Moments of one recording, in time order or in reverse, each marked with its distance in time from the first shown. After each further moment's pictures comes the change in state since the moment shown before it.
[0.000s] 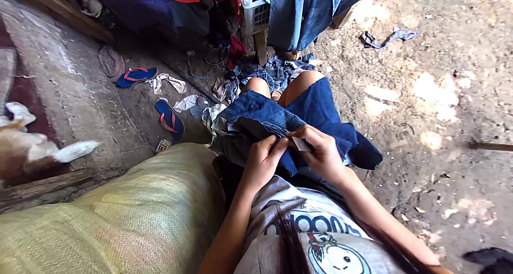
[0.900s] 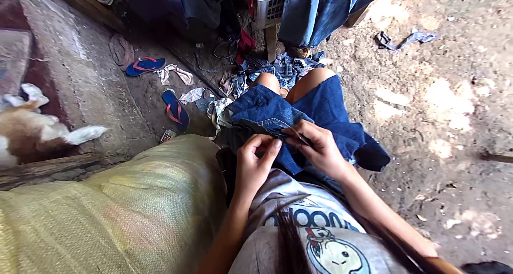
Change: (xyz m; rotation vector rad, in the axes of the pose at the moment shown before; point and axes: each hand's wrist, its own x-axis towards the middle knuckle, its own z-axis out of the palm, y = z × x) left_hand -0.028 0.007 -0.007 -0.016 0.308 0.001; right_hand 0.014 -0.006 0.004 0.190 -0.123 0.026
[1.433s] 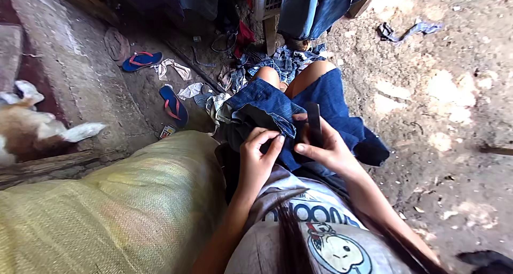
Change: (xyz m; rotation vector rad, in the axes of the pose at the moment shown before) left_hand 0.001 -0.001 0.011 0.072 -0.013 0.068; right_hand -0.019 -0.009 -0.014 0.407 -0.022 0.369
